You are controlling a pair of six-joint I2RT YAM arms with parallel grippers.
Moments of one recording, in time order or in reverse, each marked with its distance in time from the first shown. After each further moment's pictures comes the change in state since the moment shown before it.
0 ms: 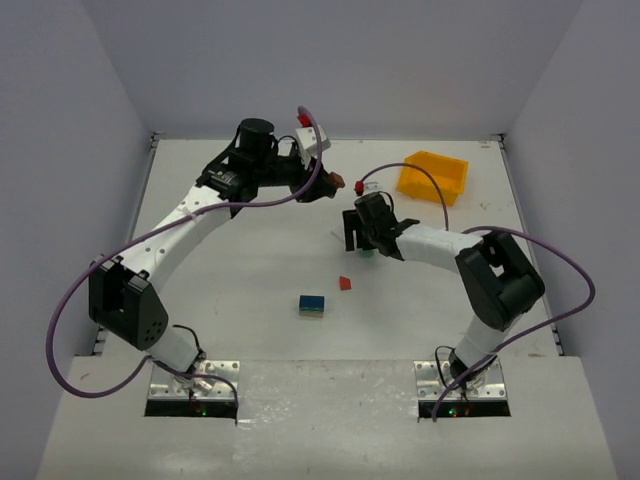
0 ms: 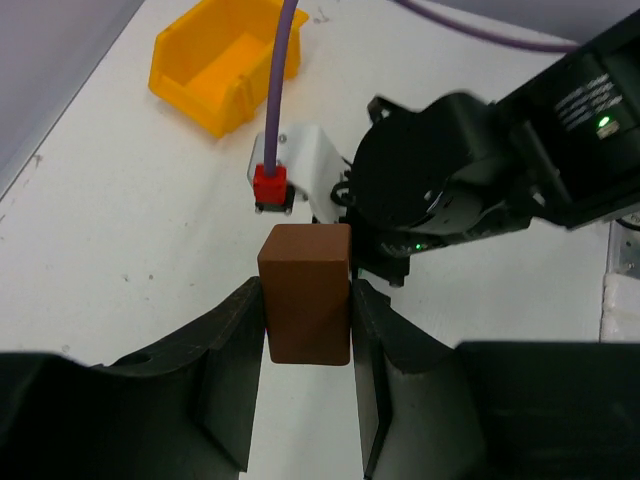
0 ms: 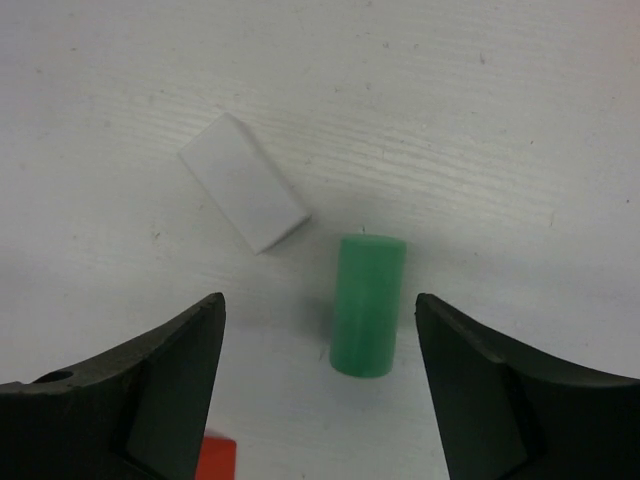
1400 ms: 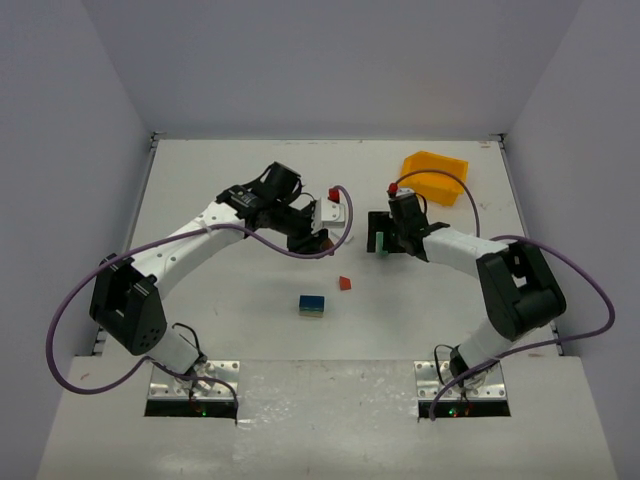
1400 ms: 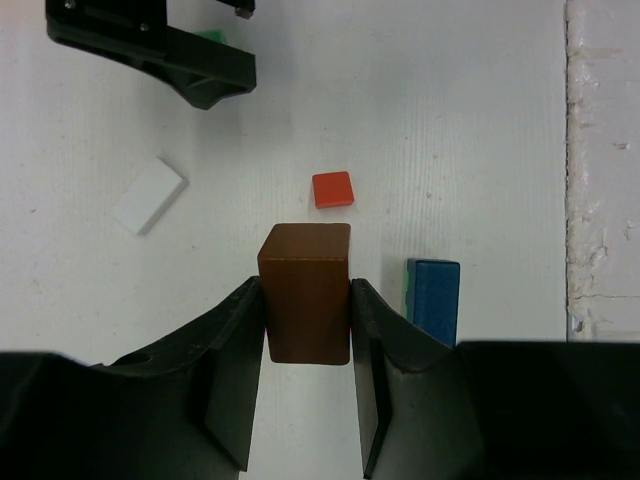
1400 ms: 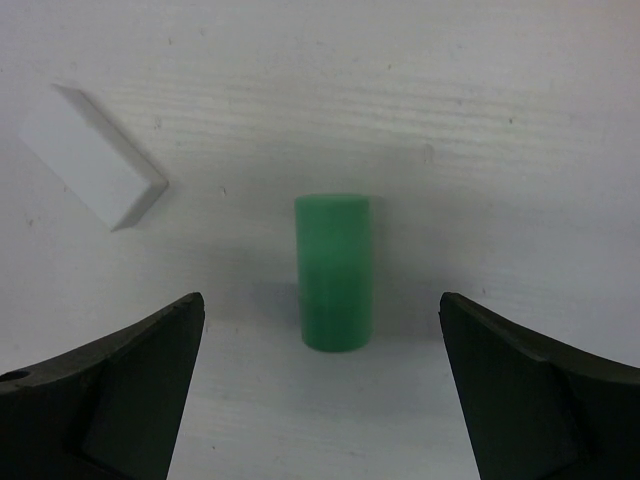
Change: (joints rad) left arm -0.128 -0.013 -0.135 -0.401 -0.030 0.473; right arm -0.186 -0.096 -0.124 -0.018 -0.128 0.005
